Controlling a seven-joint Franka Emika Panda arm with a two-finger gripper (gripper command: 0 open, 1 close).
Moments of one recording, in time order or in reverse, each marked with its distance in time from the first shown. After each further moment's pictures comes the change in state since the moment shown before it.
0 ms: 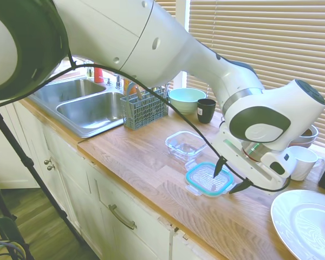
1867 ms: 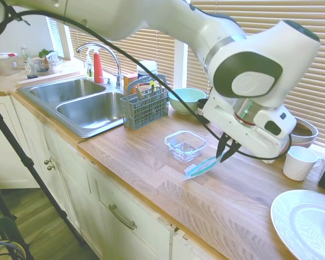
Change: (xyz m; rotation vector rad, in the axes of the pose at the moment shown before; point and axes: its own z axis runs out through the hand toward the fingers) arm -0.075 -0.040 -0.093 -0.009 0.106 0.006
